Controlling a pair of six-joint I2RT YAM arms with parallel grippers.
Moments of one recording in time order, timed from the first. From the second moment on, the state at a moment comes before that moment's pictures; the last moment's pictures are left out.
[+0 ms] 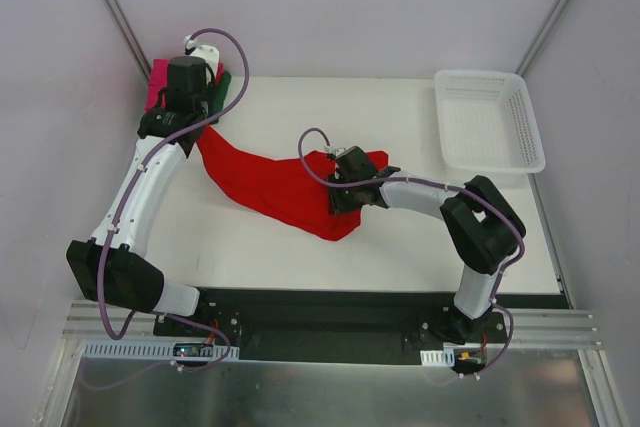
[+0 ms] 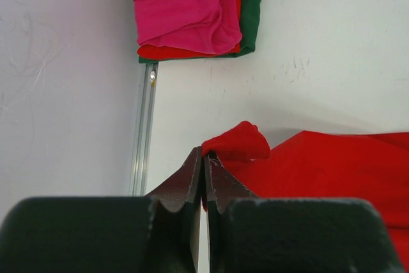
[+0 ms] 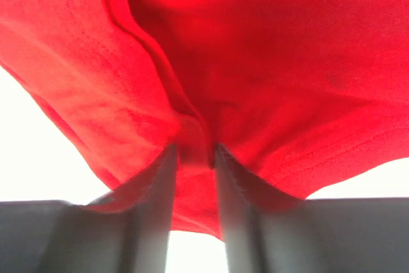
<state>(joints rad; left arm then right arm) -0.19 1.40 1.47 -0.60 -0.40 0.19 0.74 1.81 1.10 -0.25 -0.10 0.36</state>
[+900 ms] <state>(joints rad) -0.19 1.40 1.47 -0.60 -0.37 0.17 0.67 1.31 1.29 -0.56 0.12 0.23</state>
